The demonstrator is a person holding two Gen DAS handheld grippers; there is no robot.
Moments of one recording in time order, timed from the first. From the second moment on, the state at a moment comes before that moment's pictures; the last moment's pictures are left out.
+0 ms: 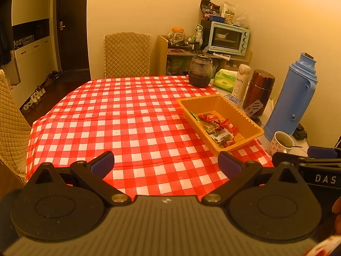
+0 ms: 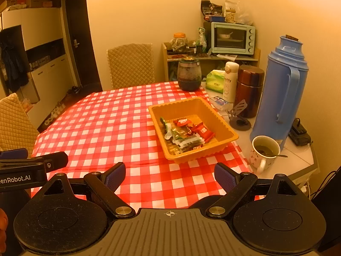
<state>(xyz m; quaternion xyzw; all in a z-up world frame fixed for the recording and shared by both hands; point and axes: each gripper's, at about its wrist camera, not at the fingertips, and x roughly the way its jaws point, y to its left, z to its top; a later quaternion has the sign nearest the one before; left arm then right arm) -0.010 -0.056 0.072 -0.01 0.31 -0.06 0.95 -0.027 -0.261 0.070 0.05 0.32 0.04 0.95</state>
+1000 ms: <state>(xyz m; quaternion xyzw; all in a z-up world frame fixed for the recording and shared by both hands) -0.011 -0.057 0.066 -0.01 0.32 -0.07 0.95 -0.027 -0.262 0.069 0.06 0.31 0.04 0.95</state>
